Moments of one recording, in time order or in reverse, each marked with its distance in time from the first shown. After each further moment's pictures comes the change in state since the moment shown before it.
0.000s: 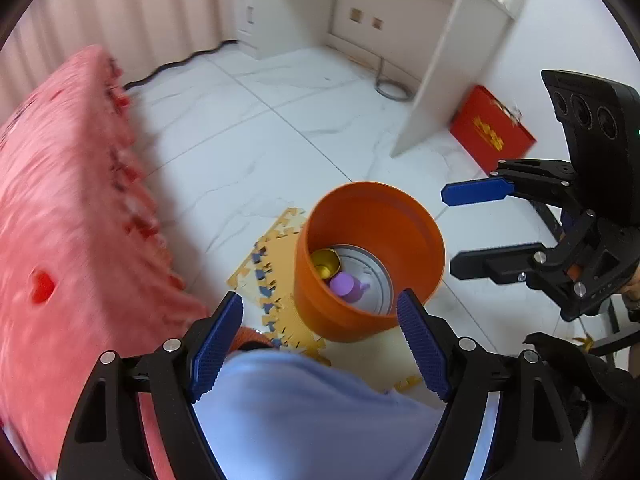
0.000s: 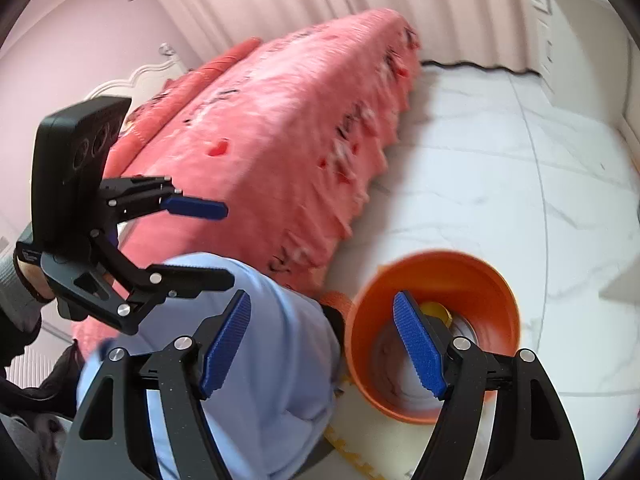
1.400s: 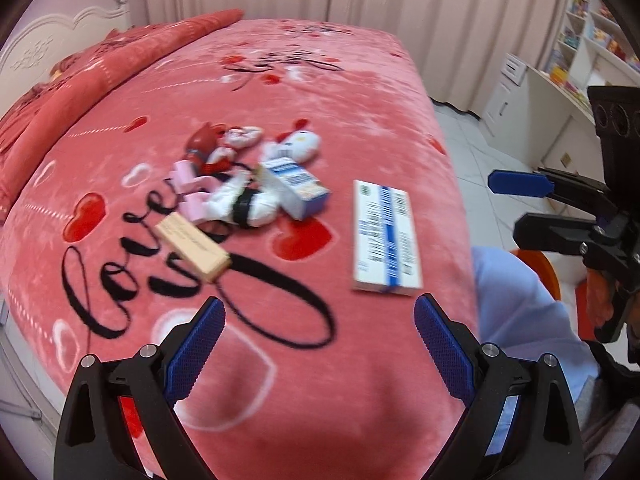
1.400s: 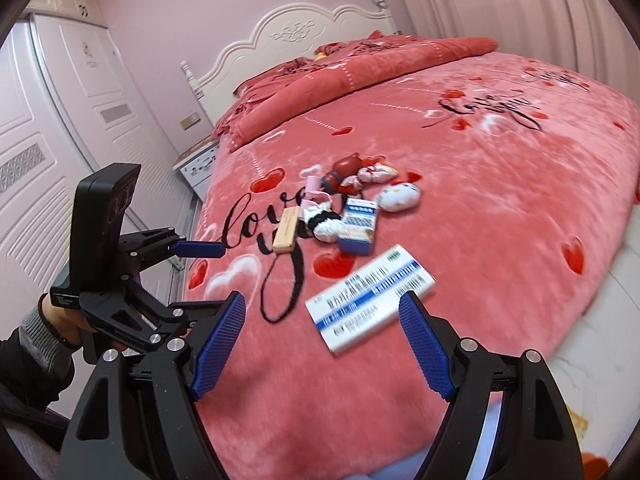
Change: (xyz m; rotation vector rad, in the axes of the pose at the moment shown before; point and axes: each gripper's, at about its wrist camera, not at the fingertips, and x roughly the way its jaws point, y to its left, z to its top) left arm -0.204 0.139 -0.281 -0.736 -0.190 0.428; right arm 0.128 0.355 0.070 -0.518 0.109 0.432
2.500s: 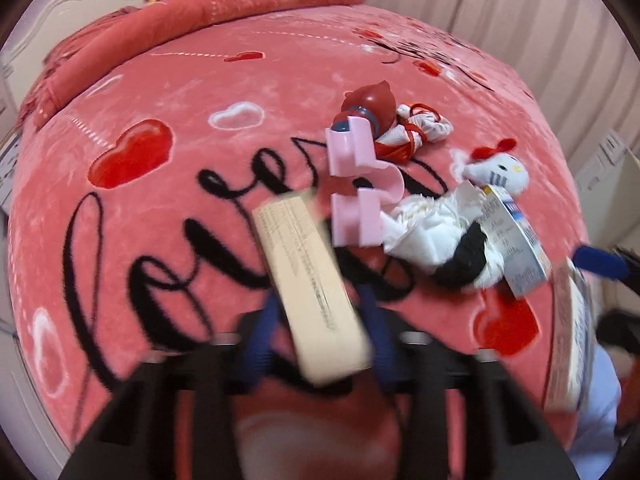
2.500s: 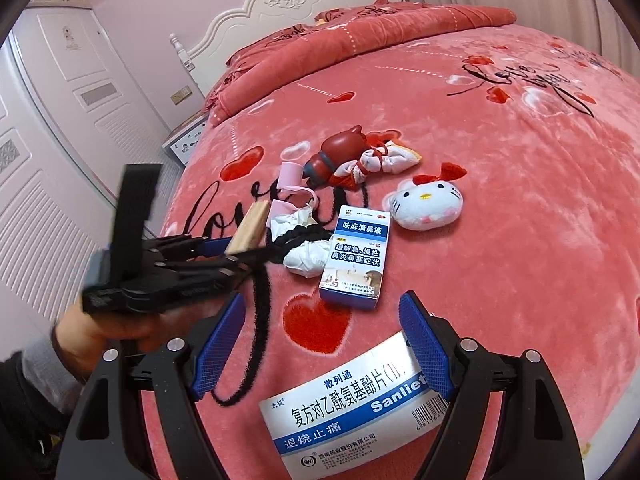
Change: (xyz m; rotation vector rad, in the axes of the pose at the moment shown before) left arm 0.073 0.113 0.006 -0.298 0.026 0.152; right arm 0.126 -0.025 0.041 -0.004 0.111 0.004
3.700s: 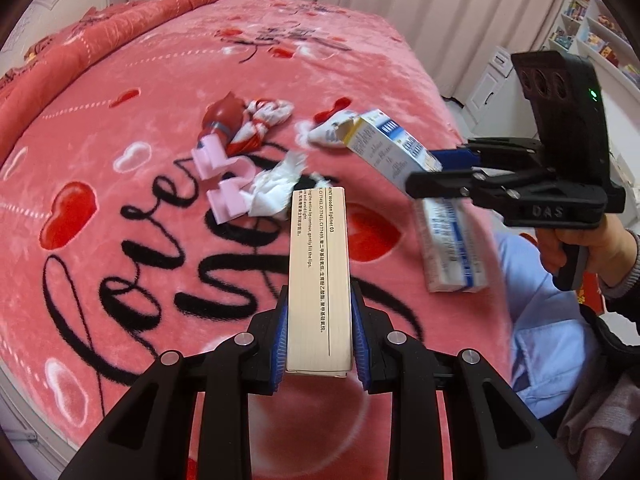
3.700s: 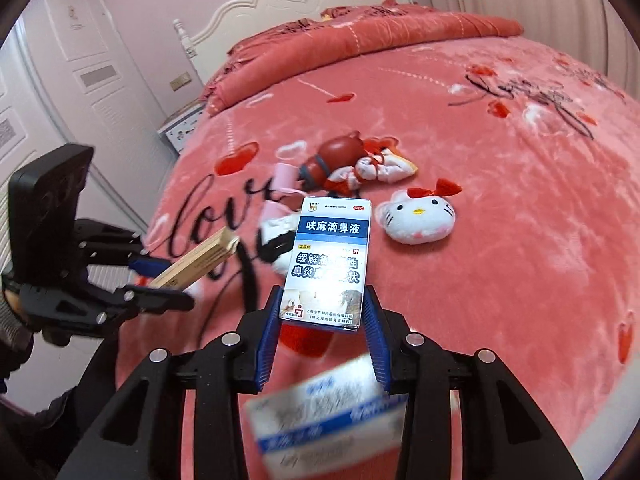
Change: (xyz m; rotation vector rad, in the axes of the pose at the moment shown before) left arm -0.054 -0.041 -0.012 0.337 0.063 -0.264; right arm -0.009 0.005 0.007 -0.065 0.021 -0.035
